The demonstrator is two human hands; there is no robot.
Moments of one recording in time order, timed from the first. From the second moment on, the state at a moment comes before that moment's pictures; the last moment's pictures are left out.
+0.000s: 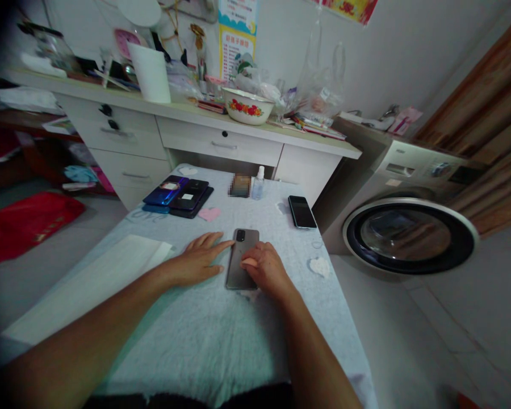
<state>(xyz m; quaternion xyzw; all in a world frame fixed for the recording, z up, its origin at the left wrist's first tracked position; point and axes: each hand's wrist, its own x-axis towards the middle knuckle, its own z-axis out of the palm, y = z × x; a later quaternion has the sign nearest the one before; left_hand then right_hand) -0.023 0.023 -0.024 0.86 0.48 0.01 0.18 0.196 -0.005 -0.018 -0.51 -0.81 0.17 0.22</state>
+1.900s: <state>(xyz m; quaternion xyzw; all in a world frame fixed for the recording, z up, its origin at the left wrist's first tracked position) -0.008 0.007 -0.023 0.88 0.42 0.14 0.16 0.219 0.003 -0.023 -0.63 -0.48 0.45 0.41</state>
